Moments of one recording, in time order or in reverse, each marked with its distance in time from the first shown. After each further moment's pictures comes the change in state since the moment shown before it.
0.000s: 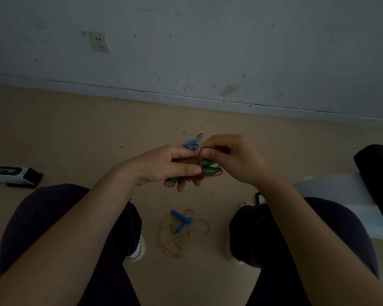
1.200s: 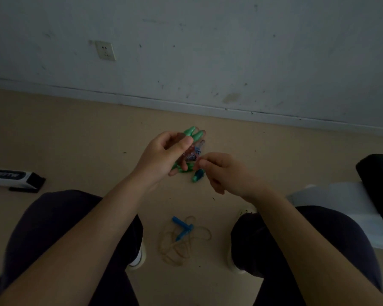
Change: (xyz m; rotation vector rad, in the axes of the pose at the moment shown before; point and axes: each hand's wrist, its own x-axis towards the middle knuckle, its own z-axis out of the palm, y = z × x) left_hand 0.014 -0.009 0.008 -0.290 0.695 0.174; right_hand 0.000 0.002 0.024 0.252 -0.138 0.360
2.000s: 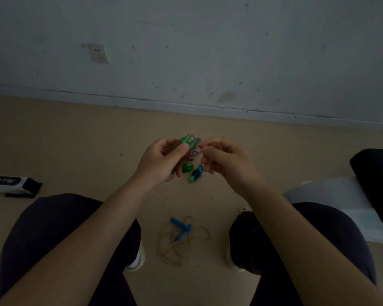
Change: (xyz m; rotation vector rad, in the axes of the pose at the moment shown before) left_hand 0.004 -0.013 0.007 0.062 0.045 -0.036; right_hand 0.004 0.003 -0.008 0.519 0.257 -0.089
